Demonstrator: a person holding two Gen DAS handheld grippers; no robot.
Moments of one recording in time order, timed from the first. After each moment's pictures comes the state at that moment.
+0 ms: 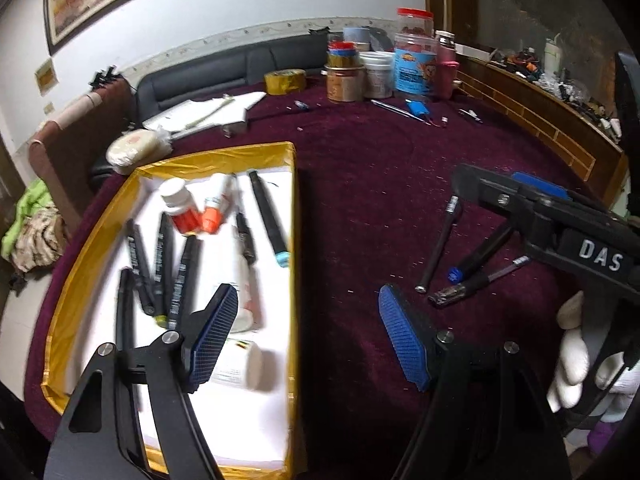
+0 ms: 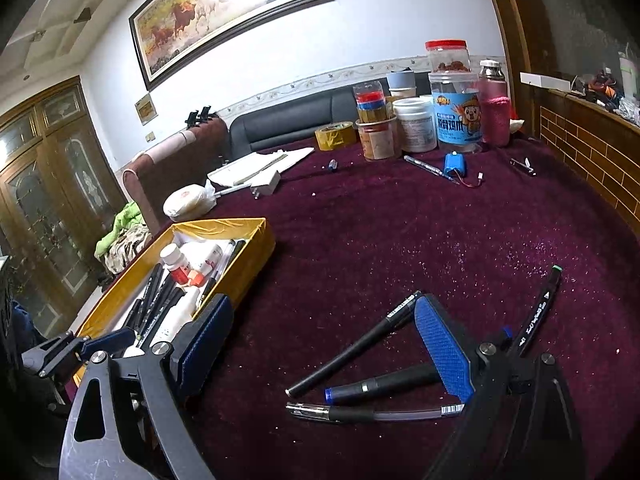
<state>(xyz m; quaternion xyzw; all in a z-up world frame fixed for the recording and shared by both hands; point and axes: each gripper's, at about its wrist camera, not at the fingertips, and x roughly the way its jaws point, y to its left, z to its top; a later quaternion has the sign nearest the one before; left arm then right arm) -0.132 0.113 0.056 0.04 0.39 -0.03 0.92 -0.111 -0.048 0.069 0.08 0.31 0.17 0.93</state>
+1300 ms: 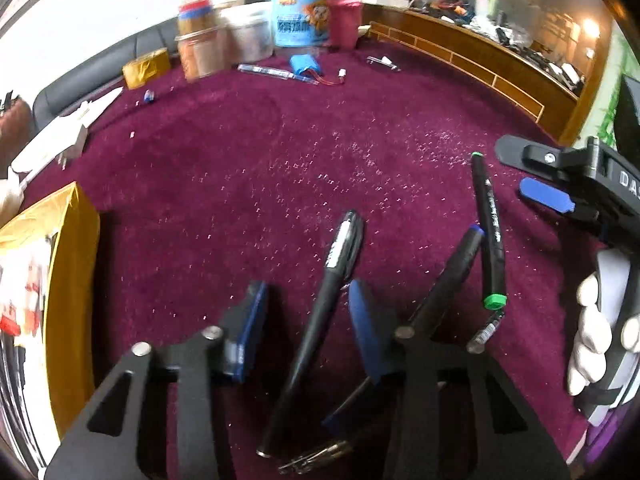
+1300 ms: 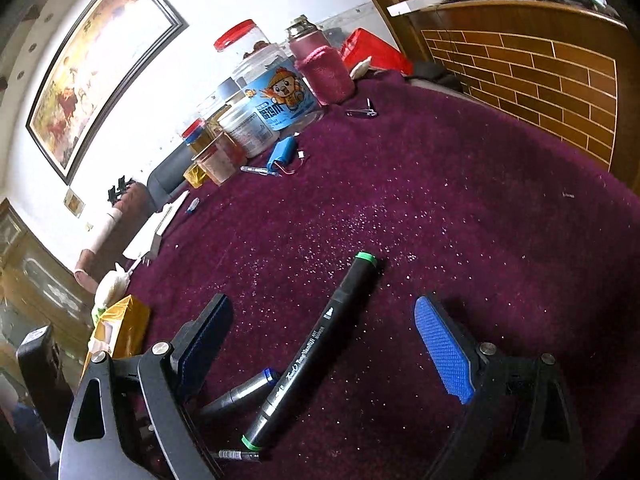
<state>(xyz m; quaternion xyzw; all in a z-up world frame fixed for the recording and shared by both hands) -0.027 -0.002 0.014 0.08 0.44 -0.18 0.87 -0.060 -0.235 0.019 0.26 0.35 0.05 0.90</state>
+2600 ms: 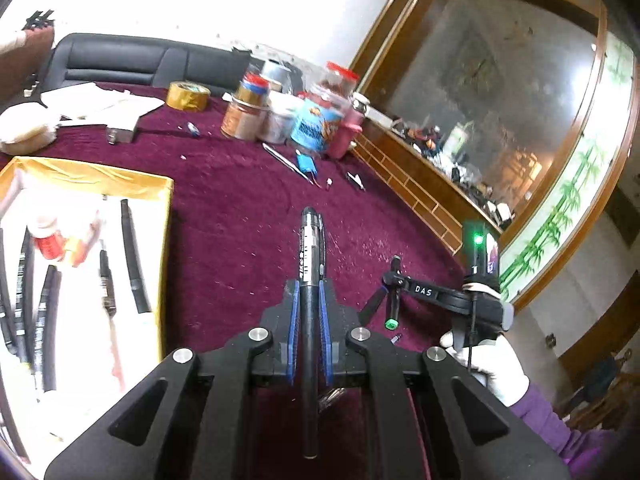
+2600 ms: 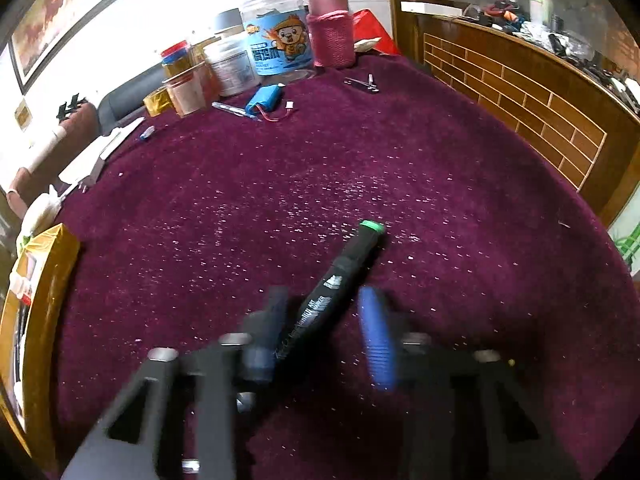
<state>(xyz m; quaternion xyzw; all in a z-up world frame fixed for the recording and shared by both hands) -0.097 0.130 0.076 -0.16 0.33 -0.24 0.90 -0.038 -0.183 0.017 0.10 0.43 -0.03 0.90</state>
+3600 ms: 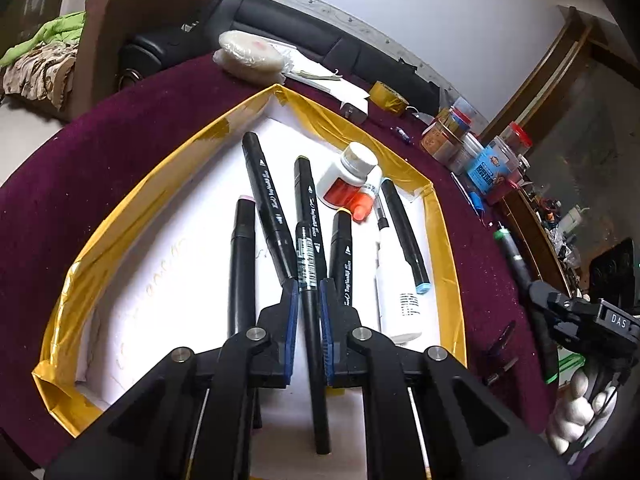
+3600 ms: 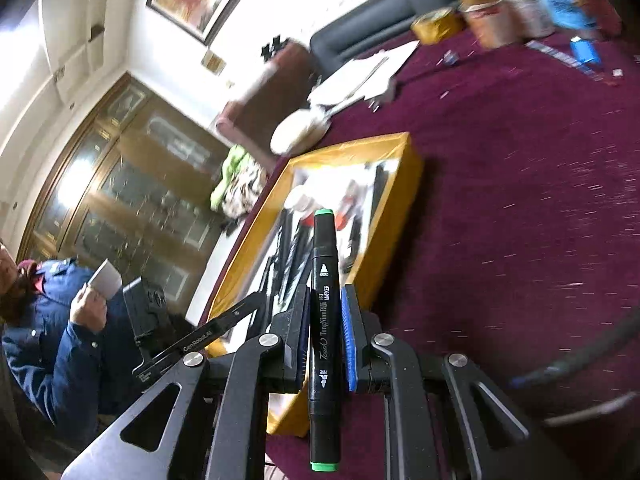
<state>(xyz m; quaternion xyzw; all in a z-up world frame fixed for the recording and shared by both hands) -0.124 0.293 0.012 -0.26 0.38 -0.01 0.89 -0.076 0.019 0.055 0.19 0.48 0.38 0.77</state>
